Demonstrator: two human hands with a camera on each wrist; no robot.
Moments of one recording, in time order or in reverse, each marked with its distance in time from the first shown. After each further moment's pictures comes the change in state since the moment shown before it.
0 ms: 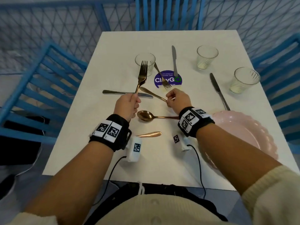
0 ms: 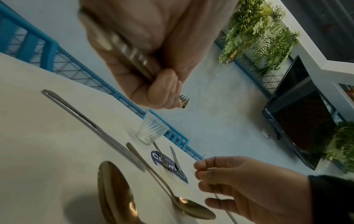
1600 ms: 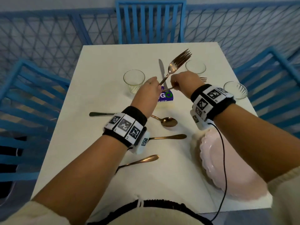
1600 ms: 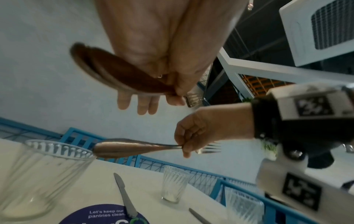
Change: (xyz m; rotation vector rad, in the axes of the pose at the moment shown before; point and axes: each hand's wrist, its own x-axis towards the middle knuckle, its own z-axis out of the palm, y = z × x) left_hand 0.060 0.085 0.047 0.607 -0.087 0.592; right_hand 0.065 -0.059 -0.091 -0.797 -0.068 -0.265
